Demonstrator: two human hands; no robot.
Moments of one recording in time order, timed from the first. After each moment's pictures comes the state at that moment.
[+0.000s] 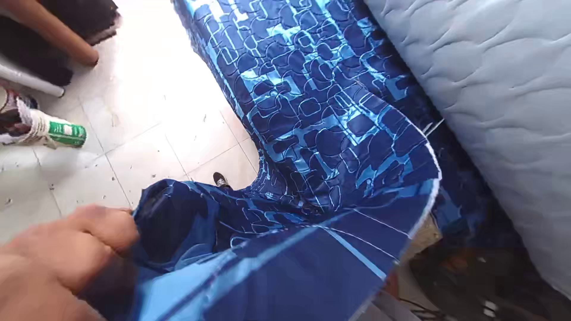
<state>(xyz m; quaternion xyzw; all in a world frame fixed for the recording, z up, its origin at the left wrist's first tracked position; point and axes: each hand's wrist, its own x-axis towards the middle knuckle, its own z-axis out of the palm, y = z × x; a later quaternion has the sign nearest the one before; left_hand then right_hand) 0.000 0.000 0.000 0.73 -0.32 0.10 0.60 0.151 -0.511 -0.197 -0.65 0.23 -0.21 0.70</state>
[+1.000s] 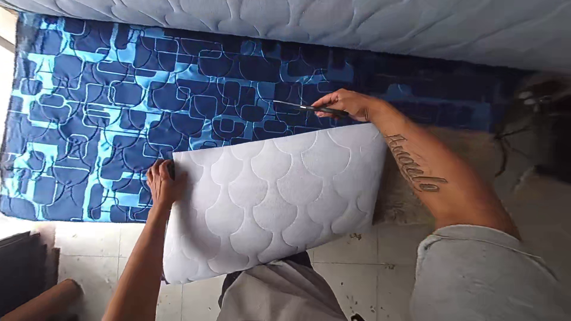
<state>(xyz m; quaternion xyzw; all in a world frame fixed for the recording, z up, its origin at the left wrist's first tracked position) 0.731 0.018 -0.369 0.95 -0.23 -0.12 0.15 0.522 -0.567 -0.260 -0.78 0.25 0.23 0.53</state>
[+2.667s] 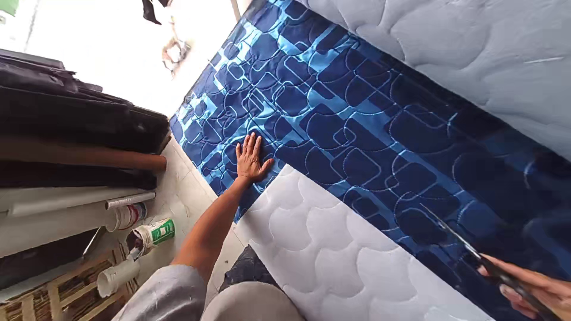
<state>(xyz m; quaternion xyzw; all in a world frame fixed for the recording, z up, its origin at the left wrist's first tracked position) 0.862 0.061 -0.420 0.99 -0.10 0.00 0.05 0.635 -0.557 -0.334 -0.67 0.18 0.33 0.64</state>
